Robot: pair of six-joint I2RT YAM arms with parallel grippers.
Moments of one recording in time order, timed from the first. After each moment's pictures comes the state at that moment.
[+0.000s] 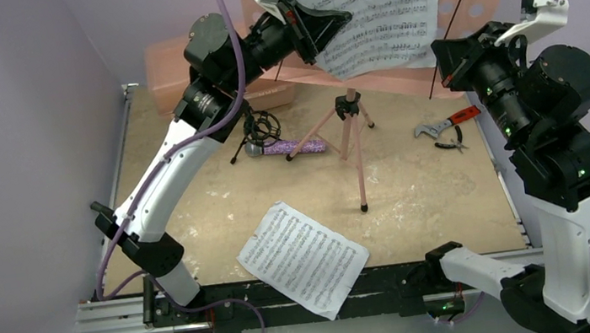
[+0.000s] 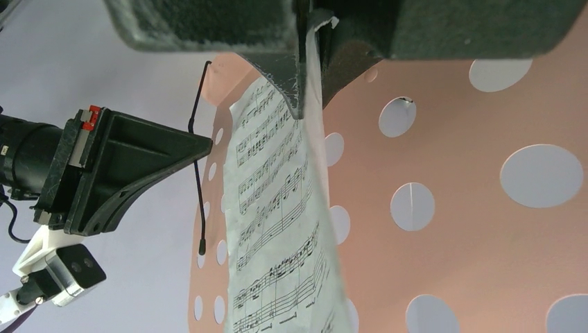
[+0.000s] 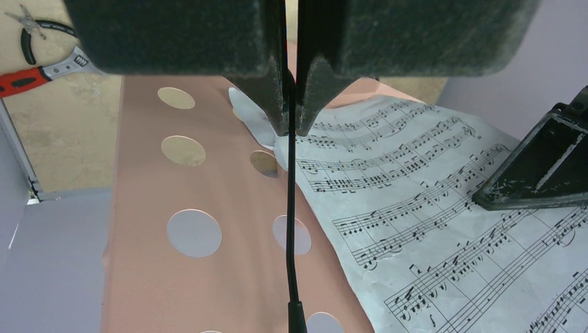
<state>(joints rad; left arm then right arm) -0.77 1.70 2.13 -0.05 0.37 -0.31 0.31 1.06 1.91 -0.78 0.15 0.36</state>
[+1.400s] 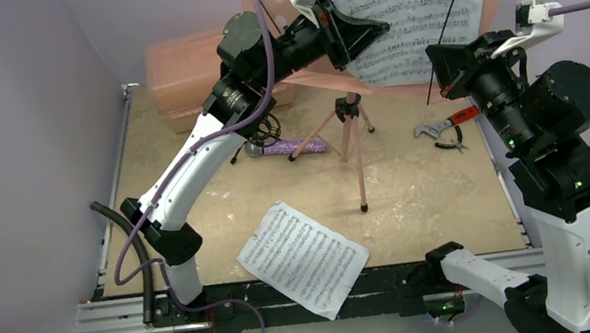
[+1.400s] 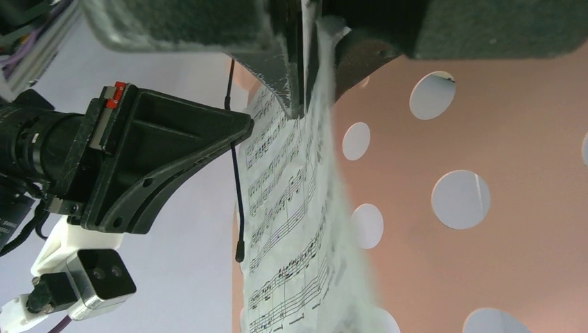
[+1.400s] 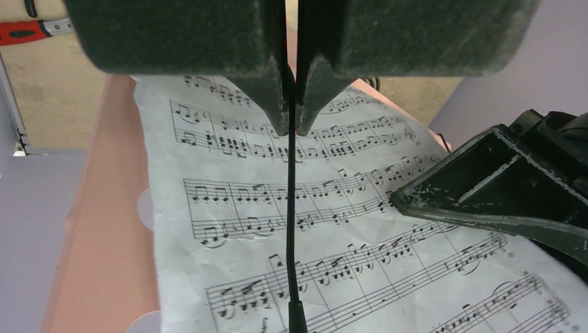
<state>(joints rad) -0.85 1.84 2.28 -0.04 0.43 -0.33 0.31 0.98 1.79 -0.65 0.04 0.27</state>
